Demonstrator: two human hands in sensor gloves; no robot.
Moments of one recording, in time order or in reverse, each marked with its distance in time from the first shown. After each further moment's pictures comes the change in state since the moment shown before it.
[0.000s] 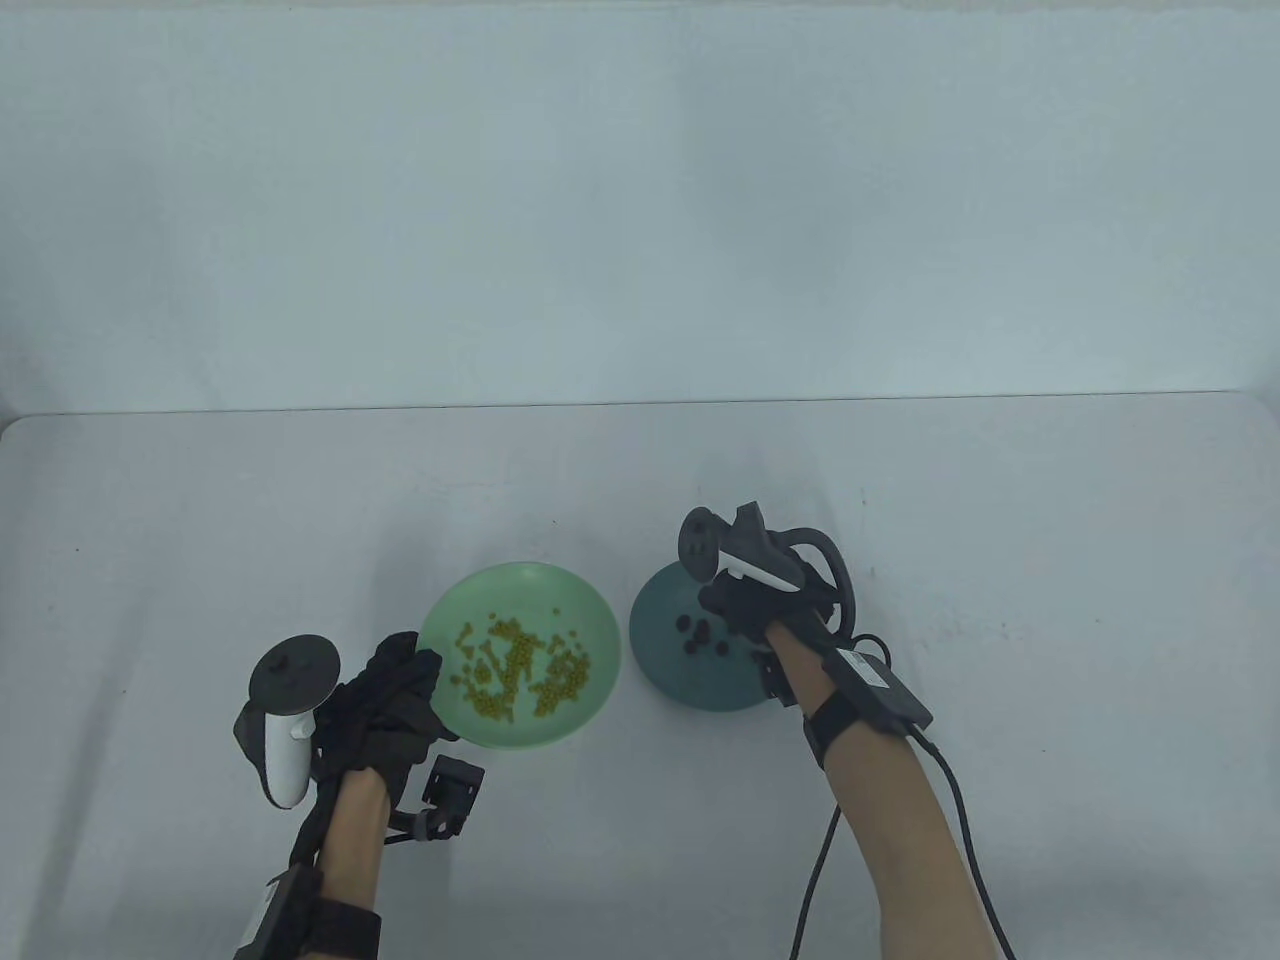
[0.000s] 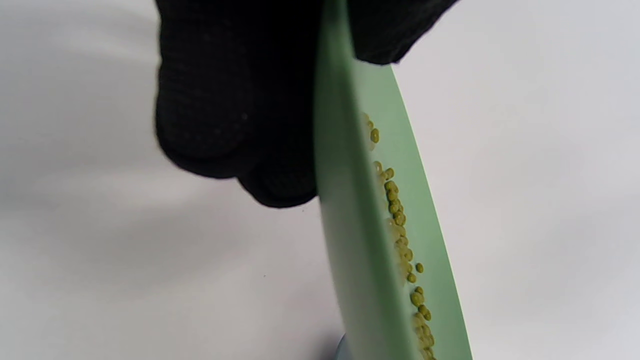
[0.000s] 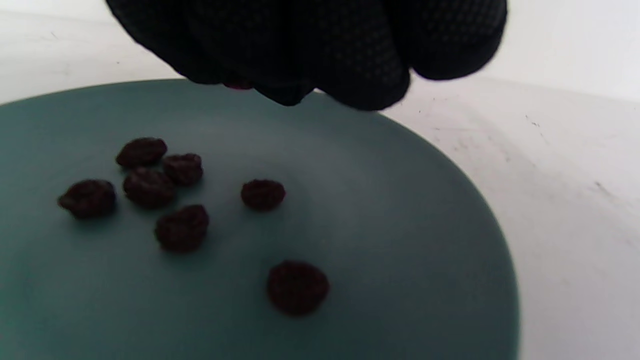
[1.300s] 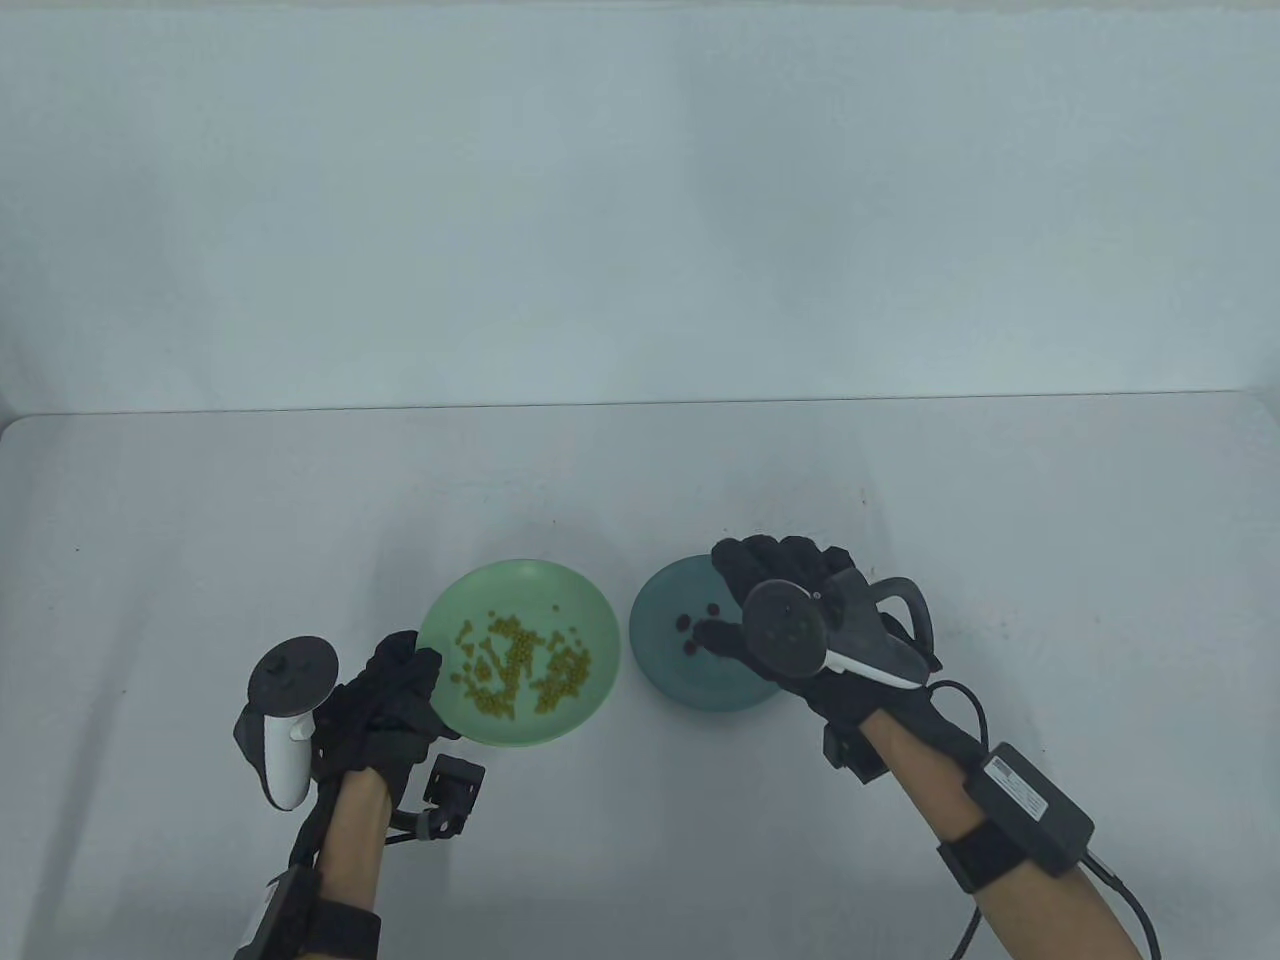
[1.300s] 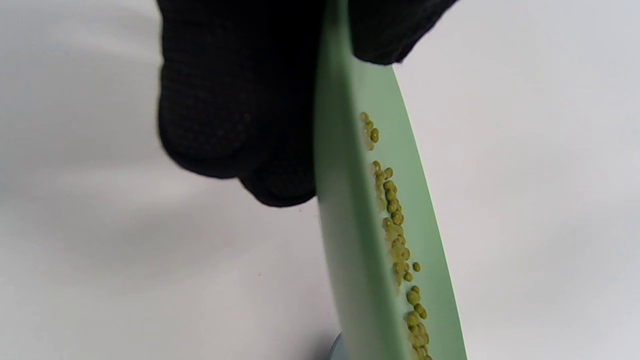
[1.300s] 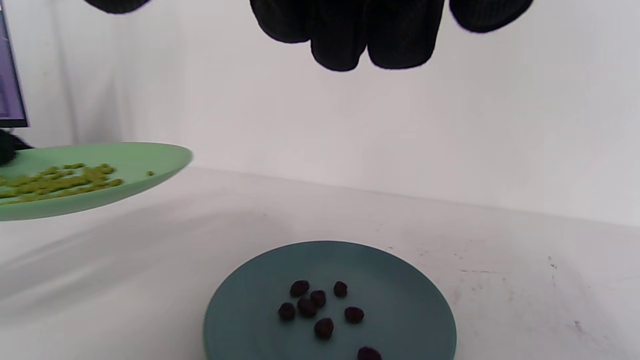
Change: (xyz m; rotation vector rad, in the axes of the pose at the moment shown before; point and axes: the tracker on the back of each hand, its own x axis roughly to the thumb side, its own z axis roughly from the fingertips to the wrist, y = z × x) left_hand 0.000 0.000 0.000 0.005 0.001 0.024; right_hand -0.021 -0.074 0.171 -0.347 -0.301 -0.097
